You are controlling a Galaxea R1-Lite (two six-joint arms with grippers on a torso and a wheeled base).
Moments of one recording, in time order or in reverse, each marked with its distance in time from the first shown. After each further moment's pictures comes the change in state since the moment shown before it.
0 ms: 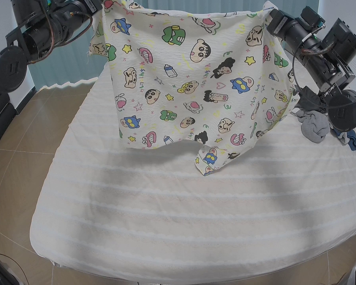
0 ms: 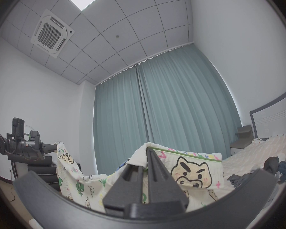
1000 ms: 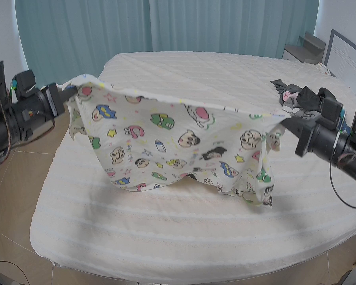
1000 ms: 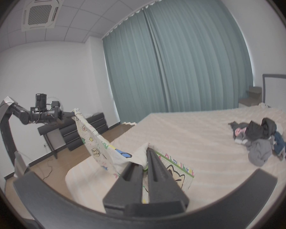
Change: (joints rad) left arm 0.093 -0.391 0.829 -0.041 -0.159 0.040; right arm 0.001 -0.379 0.775 0.216 0.217 0.008
